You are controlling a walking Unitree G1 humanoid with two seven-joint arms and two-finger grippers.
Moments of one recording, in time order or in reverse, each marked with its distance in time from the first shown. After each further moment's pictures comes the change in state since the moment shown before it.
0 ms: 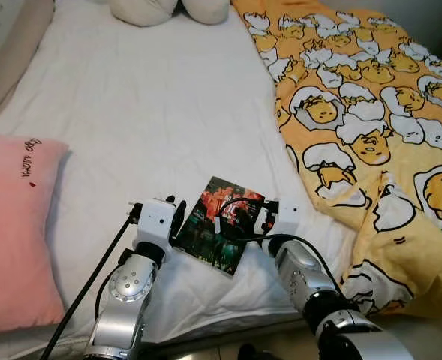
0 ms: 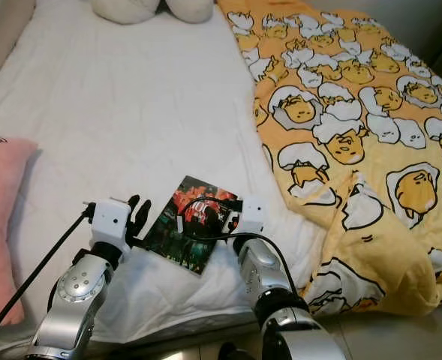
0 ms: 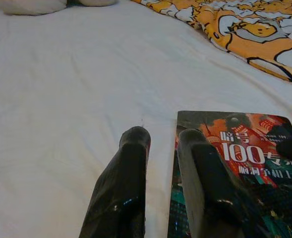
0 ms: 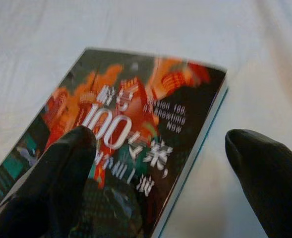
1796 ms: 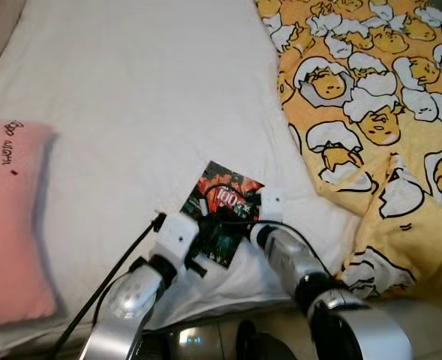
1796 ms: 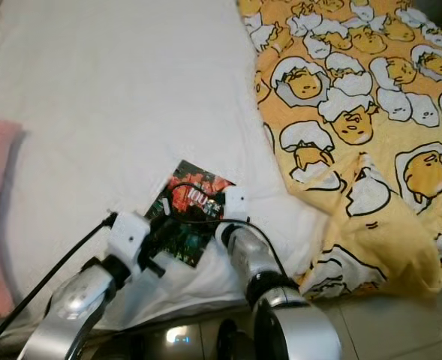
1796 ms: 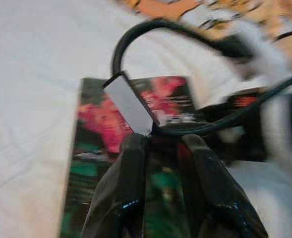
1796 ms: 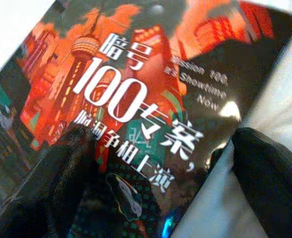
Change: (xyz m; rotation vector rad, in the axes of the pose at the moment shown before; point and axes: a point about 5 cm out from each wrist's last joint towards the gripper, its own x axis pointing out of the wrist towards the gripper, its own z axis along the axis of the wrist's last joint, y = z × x) left arm -0.013 -0.025 0.007 0.018 0.076 -0.291; right arm 0.008 0.015 -0.001 -0.193 0.103 0.030
